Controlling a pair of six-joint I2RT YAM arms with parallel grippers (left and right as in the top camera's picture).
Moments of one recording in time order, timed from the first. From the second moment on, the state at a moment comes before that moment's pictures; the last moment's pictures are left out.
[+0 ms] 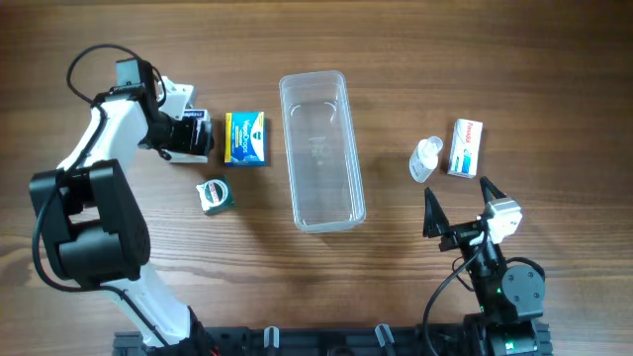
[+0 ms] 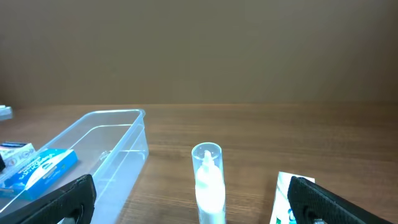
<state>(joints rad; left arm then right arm) 0.16 1.97 1.33 -0.73 0.20 0.32 0.12 0.02 0.01 0.00 -0.10 0.10</state>
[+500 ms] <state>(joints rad) 0.16 1.97 1.33 -0.64 0.23 0.32 0.12 0.02 0.01 0.00 -0.10 0.10</state>
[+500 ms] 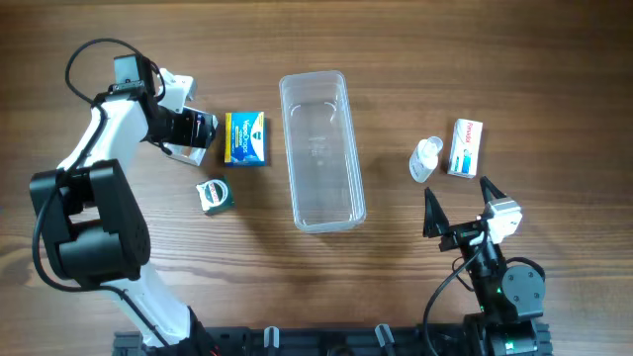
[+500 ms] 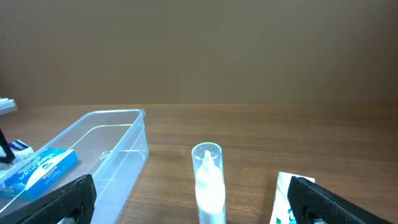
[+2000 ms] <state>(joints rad) 0.16 2.02 1.33 -0.63 0.14 0.34 0.12 0.02 0.01 0.00 -0.10 0.10</state>
